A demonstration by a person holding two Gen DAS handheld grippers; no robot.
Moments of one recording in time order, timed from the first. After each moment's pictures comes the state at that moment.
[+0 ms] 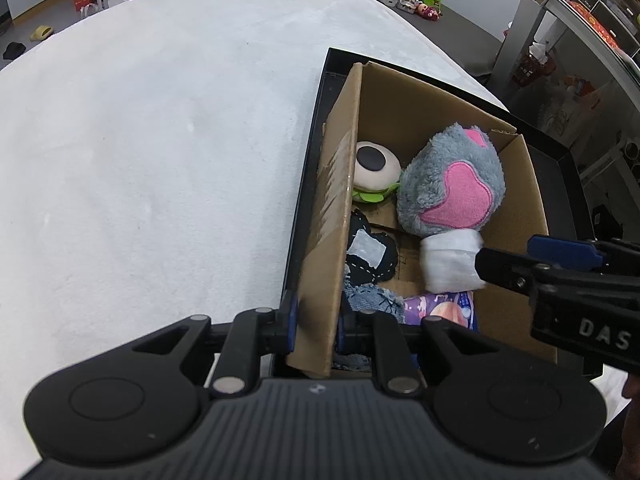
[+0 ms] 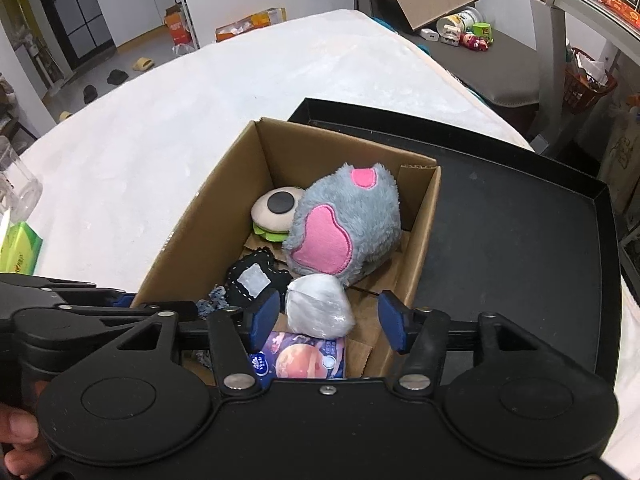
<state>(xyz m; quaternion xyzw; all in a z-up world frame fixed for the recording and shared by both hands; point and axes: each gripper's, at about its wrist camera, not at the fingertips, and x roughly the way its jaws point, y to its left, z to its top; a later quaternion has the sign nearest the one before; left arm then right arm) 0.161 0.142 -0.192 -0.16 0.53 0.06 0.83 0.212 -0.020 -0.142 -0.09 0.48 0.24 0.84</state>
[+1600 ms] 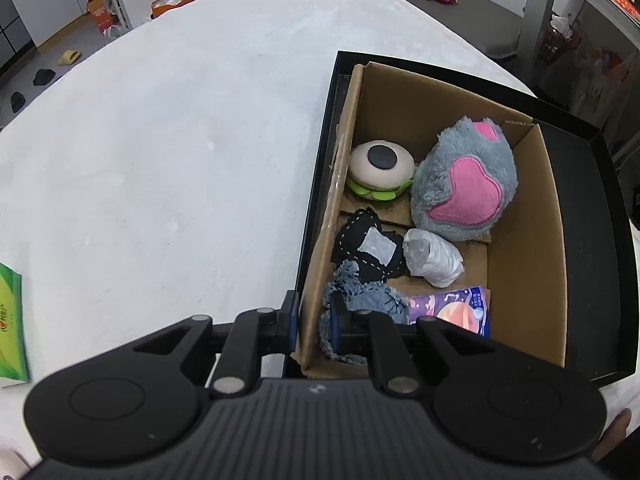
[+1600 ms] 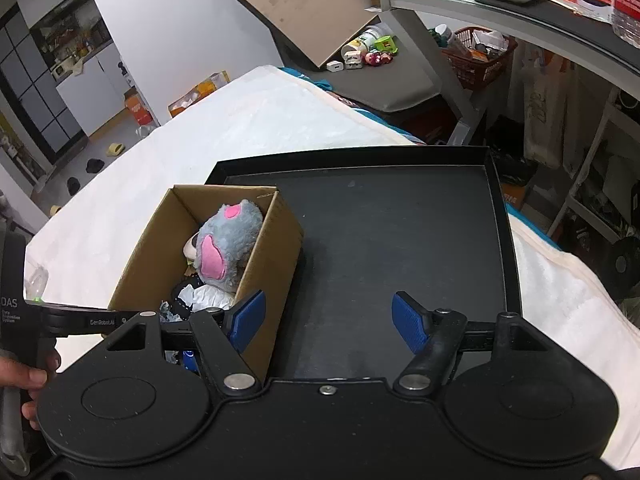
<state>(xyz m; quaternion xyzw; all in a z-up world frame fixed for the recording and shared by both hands) 0.172 0.113 -0.172 -0.08 0.55 0.12 0.82 0.207 -0.158 -0.112 0.03 0.45 0.19 0.87</state>
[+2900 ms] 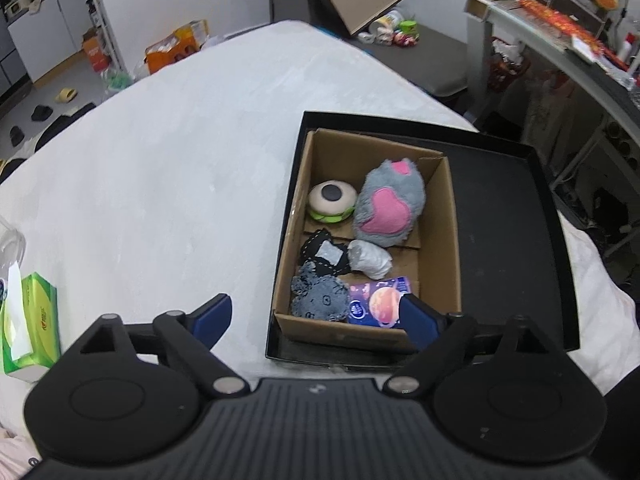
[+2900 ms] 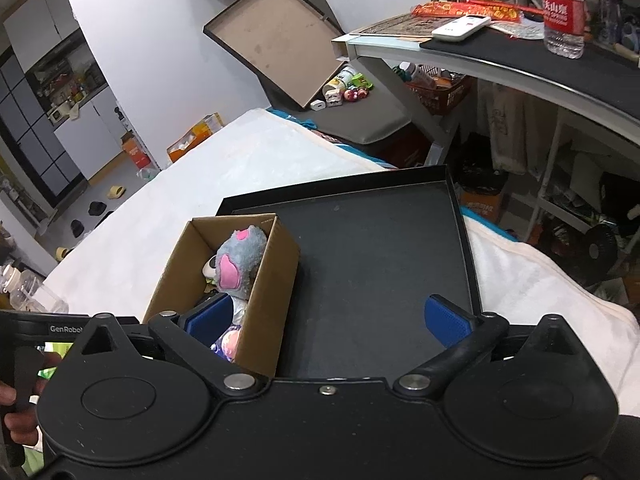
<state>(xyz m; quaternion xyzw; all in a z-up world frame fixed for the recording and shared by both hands) 0.121 0.078 -0.081 -0.07 0.50 0.09 0.86 0.153 -0.191 -0.065 0.08 0.41 0.16 0.89</state>
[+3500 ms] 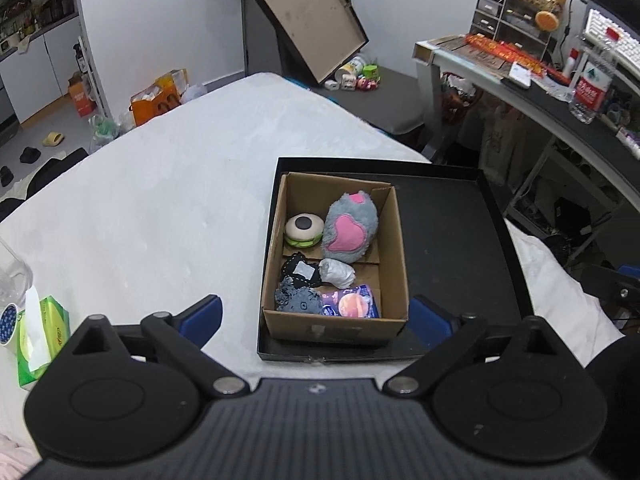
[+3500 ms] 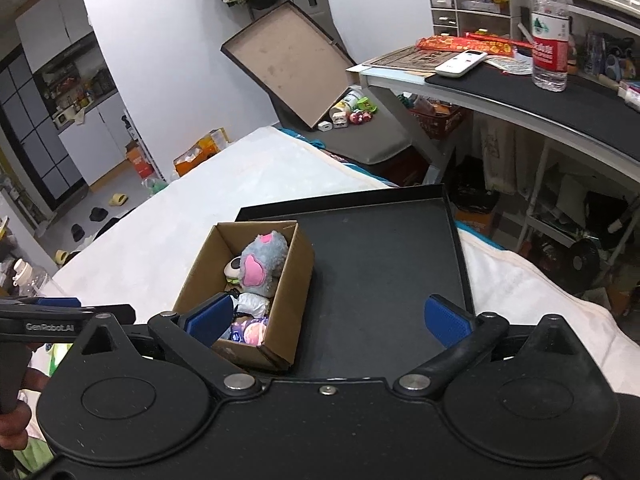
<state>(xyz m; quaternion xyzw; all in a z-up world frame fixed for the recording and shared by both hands) 0.063 0.058 -0.025 -0.05 0.44 0.05 0.89 0.102 -0.183 -0.030 0.07 0.38 0.15 0.91</state>
